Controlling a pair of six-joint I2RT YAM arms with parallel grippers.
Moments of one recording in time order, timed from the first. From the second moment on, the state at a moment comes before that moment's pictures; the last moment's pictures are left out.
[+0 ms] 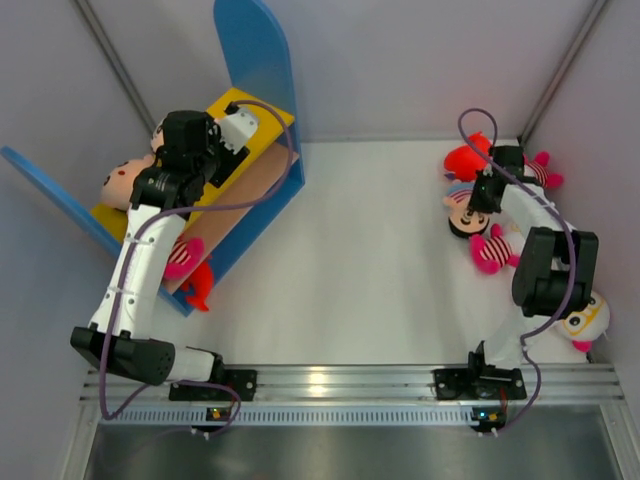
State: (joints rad) left arm -0.23 1.37 1.67 -0.76 -0.16 0.68; right arm -0.12 1.77 1.31 -0.46 -0.01 0.19
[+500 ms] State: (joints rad) left arm -0.23 1.40 1.71 -0.73 -0.17 0.67; right arm 0.34 1.47 1.03 -0.45 -0.46 -0.67
